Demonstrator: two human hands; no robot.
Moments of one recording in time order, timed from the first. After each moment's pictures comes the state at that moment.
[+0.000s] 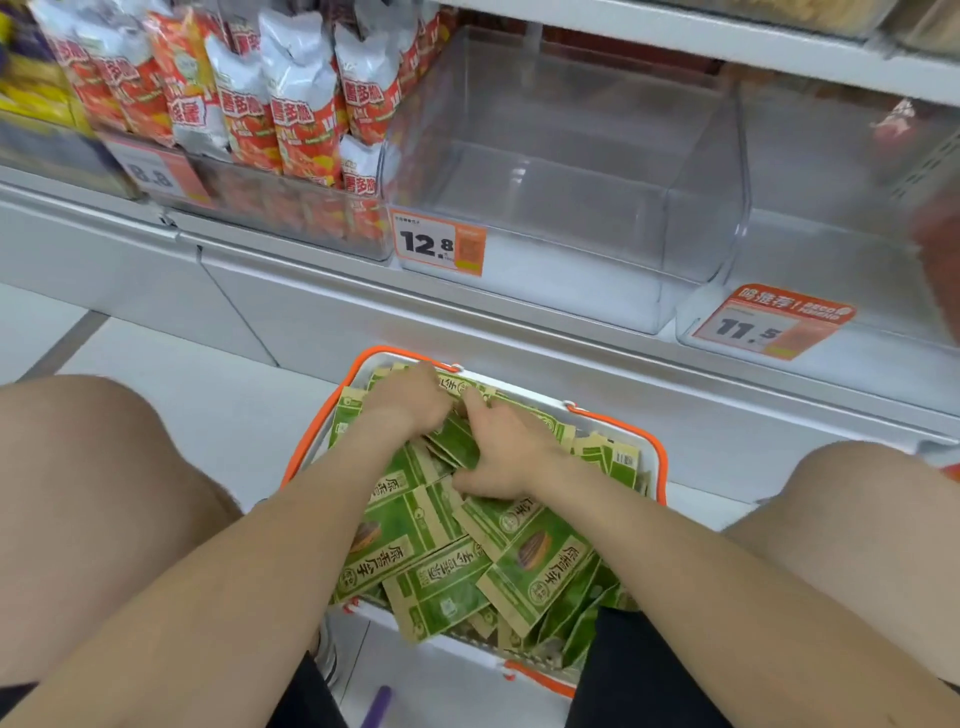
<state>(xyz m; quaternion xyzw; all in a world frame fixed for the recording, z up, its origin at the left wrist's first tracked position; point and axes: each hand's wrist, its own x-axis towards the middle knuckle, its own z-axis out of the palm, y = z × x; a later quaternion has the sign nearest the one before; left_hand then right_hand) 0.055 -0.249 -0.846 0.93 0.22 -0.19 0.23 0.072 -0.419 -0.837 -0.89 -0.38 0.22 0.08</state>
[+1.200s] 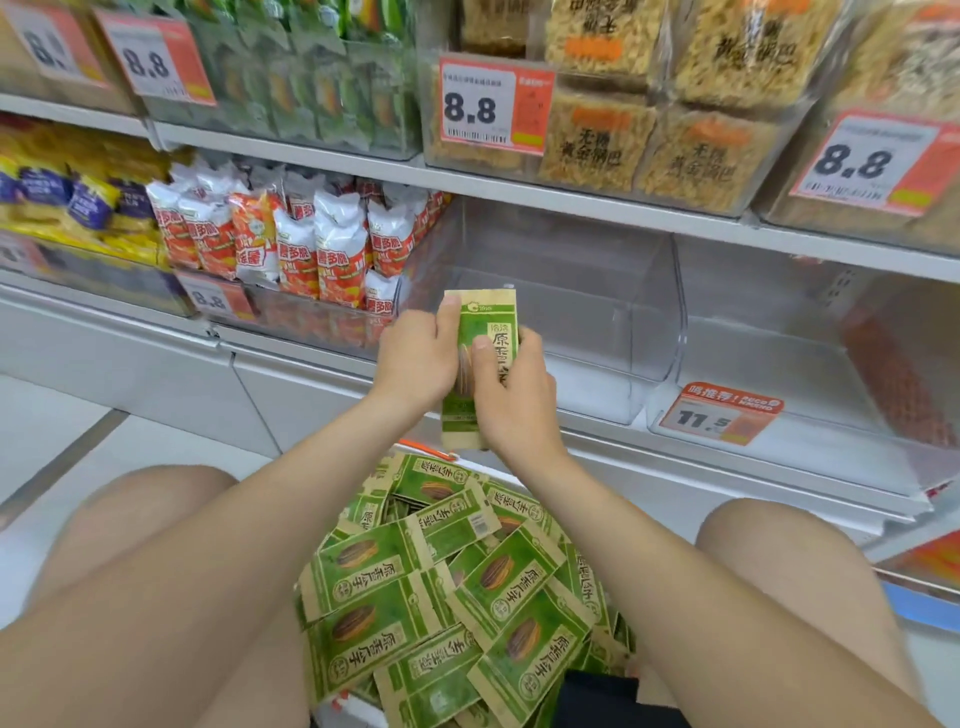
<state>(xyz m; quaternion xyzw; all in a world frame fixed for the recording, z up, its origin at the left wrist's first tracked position) 0.082 -0.257 -0.675 0.87 0.20 0.19 0.41 0.086 -0.380 -0.694 -0.82 -0.12 -0.01 0.56</state>
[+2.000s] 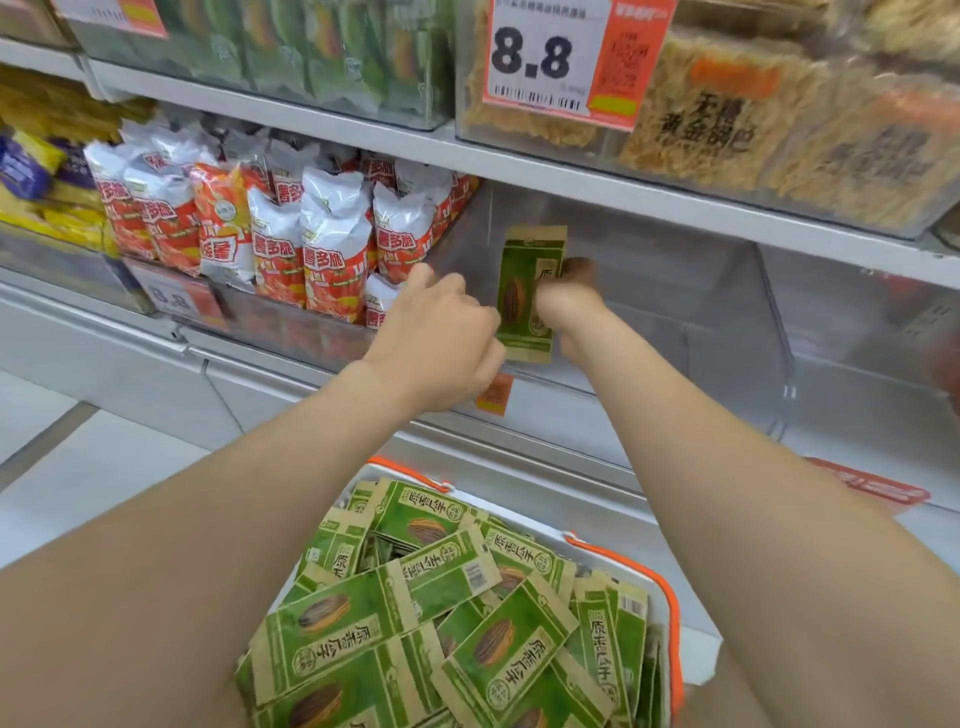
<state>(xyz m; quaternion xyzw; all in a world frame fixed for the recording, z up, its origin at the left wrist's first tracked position) 0.154 -0.200 -0.694 0.98 -0.07 0.20 -0.06 0.299 -0.313 -0.705 -0.85 -0.01 0.09 0.53</state>
